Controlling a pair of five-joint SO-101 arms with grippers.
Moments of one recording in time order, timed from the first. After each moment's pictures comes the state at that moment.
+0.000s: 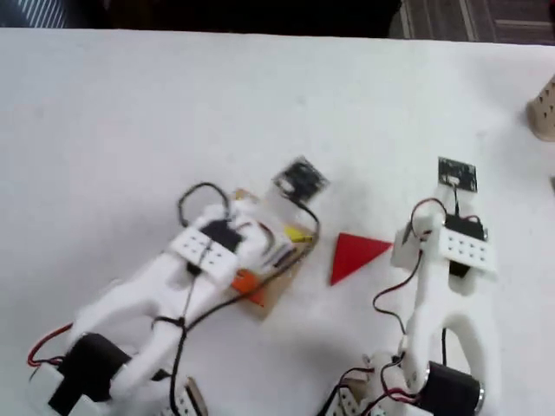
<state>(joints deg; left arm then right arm) 30.1 -13.1 47.2 34.2 -15.7 17.2 -21.1 49.5 59.4 8.3</state>
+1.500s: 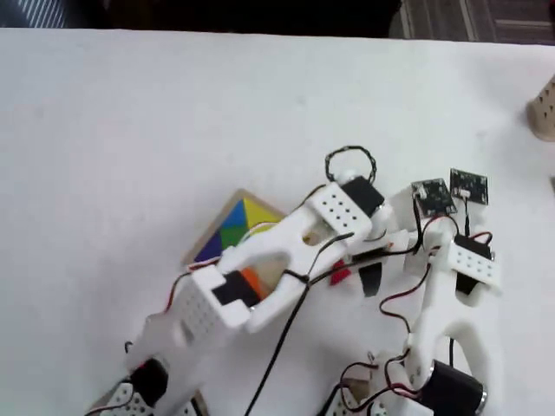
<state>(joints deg) 45.3 43.6 -34.0 79.9 -22.8 21.4 -21.1 55.9 46.6 12.4</state>
